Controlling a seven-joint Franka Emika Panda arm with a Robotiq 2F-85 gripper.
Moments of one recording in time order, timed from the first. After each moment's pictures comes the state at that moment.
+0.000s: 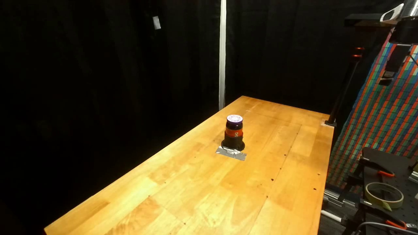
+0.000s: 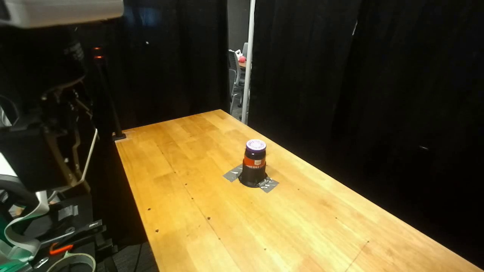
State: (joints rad) arm -0.11 -0.94 -0.21 -2.78 -0.01 1.86 -0.08
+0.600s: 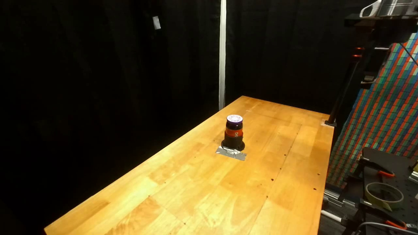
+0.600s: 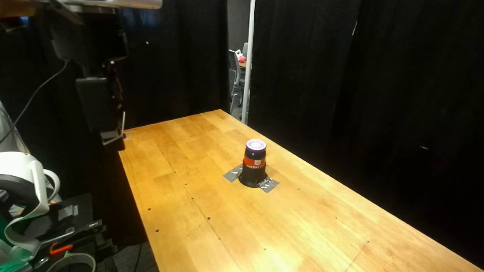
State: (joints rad) arm -0.03 -0.78 0.02 -2.69 0.02 1.92 0.08
